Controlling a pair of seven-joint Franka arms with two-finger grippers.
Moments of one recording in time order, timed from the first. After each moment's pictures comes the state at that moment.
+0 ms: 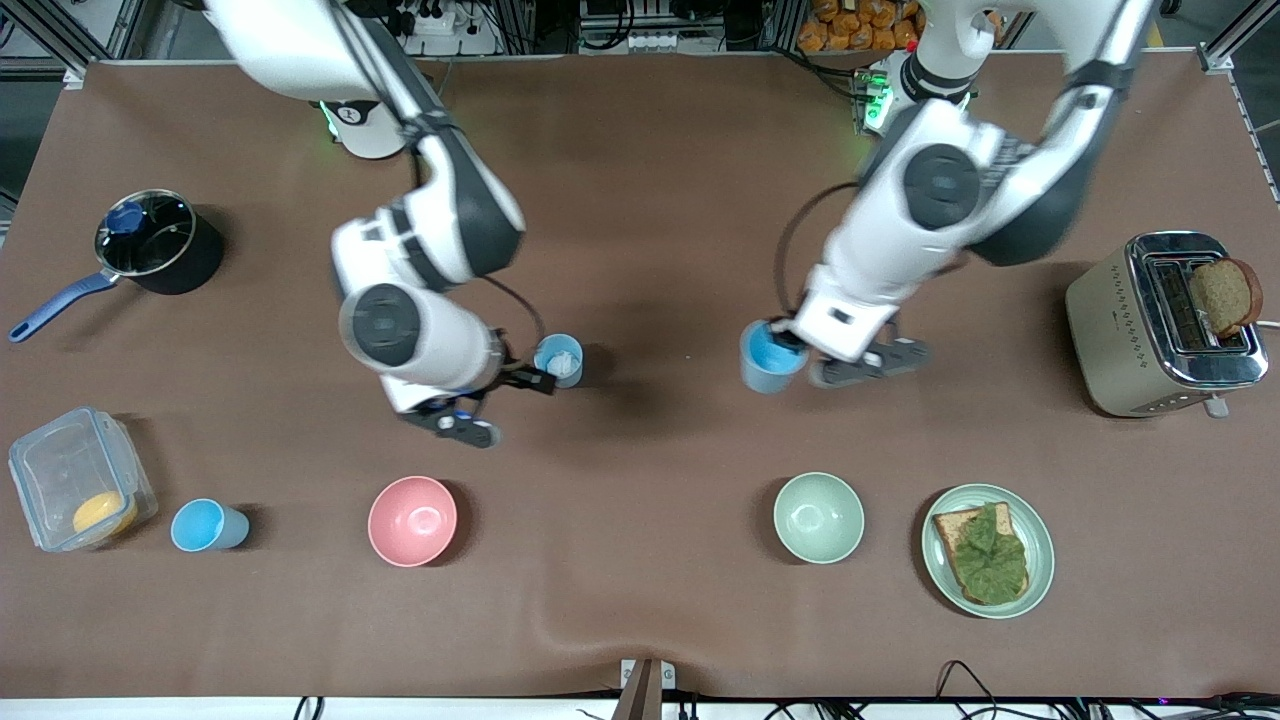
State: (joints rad) left arm -0.18 0.35 -0.47 -1.65 0.04 2.02 -0.94; right arm 0.52 0.54 -0.13 -1.38 0.25 1.75 0.65
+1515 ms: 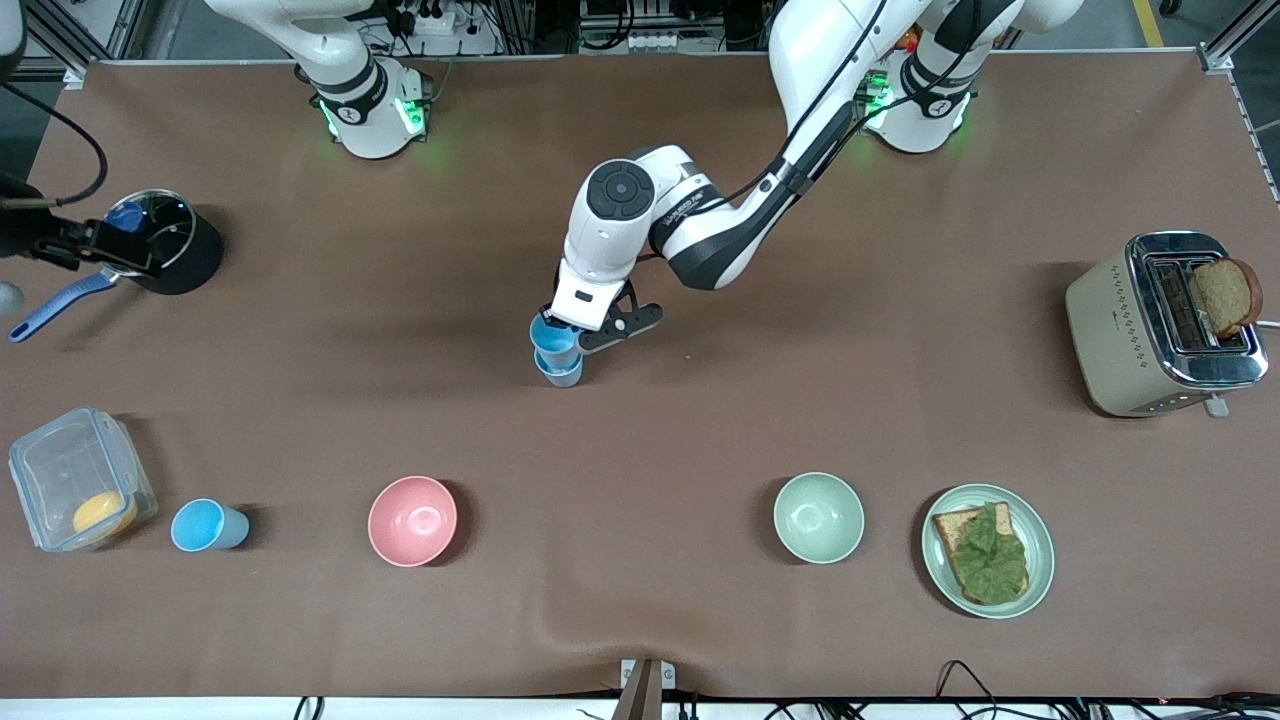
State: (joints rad) left arm -0.70 0.75 -0.27 -1.38 0.04 2.32 -1.39; right arm 0.05 0.02 -0.14 -1.59 0.02 1.48 0.03
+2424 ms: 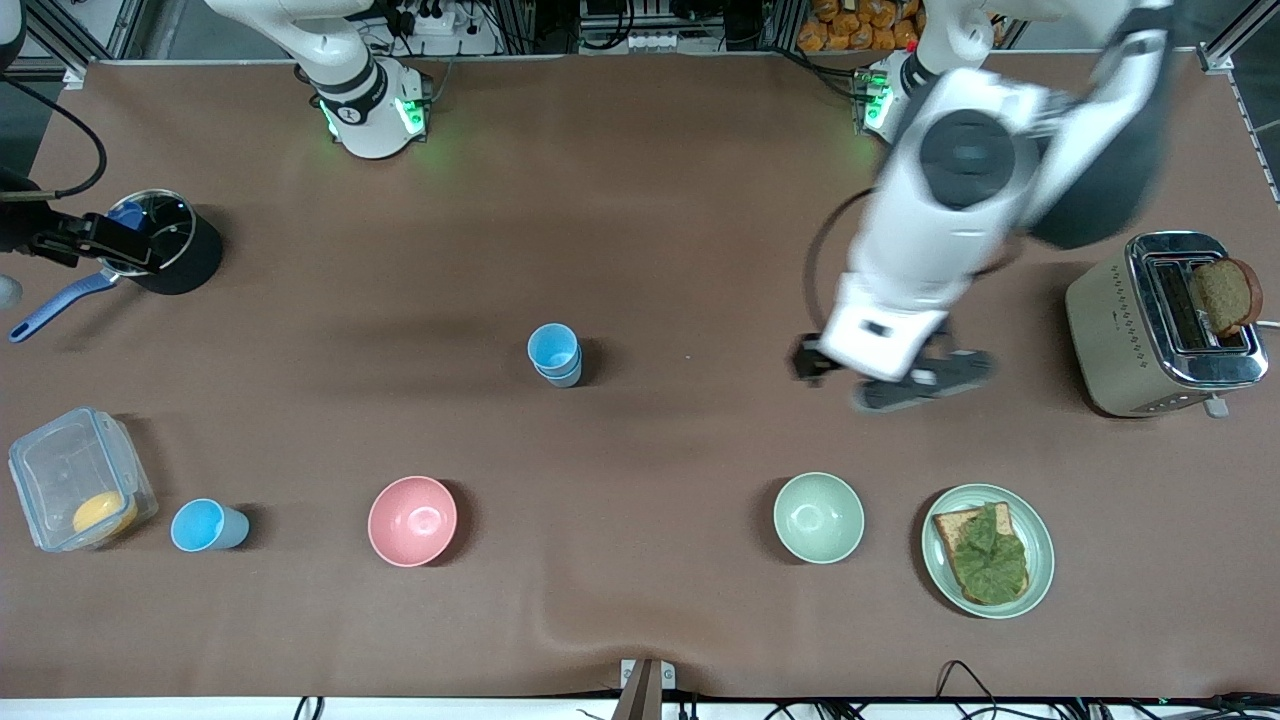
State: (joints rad) left arm -0.34 0.36 -0.12 -1.34 0.13 1.73 -0.68; right arm 0.05 0.02 -0.13 -1.58 0.02 1.48 0.03
